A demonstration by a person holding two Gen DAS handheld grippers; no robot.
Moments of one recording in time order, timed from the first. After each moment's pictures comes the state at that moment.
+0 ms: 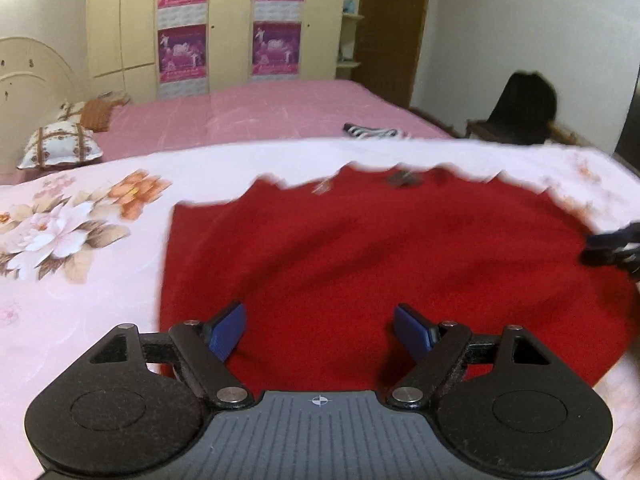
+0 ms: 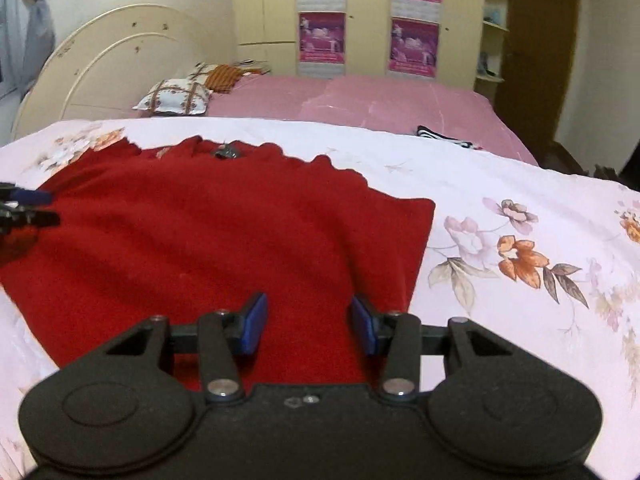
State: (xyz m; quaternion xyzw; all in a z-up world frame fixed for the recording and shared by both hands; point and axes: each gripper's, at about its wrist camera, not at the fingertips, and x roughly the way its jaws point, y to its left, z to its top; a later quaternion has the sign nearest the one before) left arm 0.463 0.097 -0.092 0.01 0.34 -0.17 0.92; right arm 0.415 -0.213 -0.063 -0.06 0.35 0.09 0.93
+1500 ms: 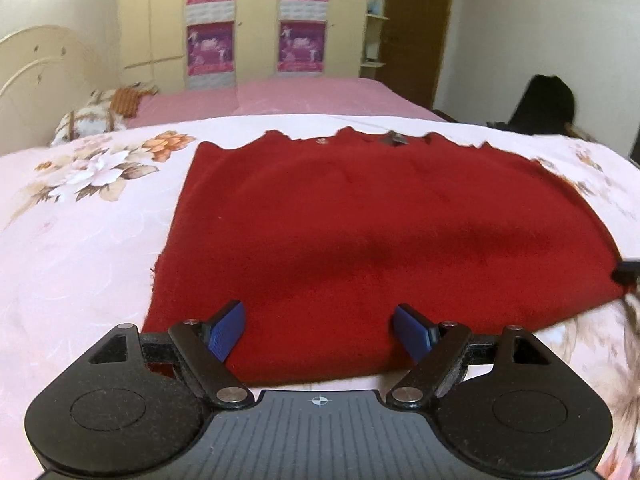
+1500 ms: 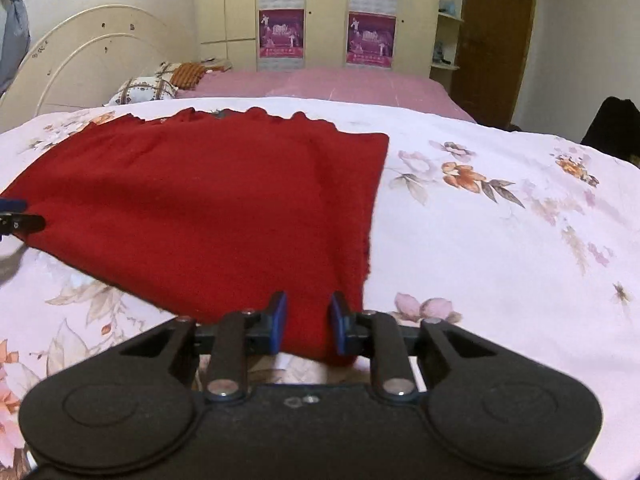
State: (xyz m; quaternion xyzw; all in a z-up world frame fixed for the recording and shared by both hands) left arm 0.393 0.095 -0.111 0.01 0.35 -0.11 0.93; right arm 0.328 -0.217 -0.088 -0.06 0.36 0.03 0.93
